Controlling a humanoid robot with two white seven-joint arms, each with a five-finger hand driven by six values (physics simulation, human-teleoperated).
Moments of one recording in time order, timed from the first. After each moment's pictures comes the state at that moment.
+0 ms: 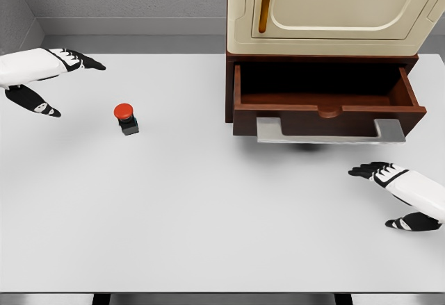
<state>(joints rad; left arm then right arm) -0.70 0.95 -0.55 -1.33 -0.09 -0.61 -0.61 0.31 -0.66 -0.26 -1.76 0.29 -0.61 0.61</state>
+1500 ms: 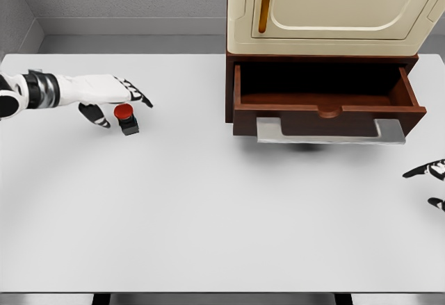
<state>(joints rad) -0.86 0.67 -0.78 -1.11 -0.47 -0.61 -0.61 0.41 -0.67 -0.49 -1.76 0.24 -0.61 0.61</state>
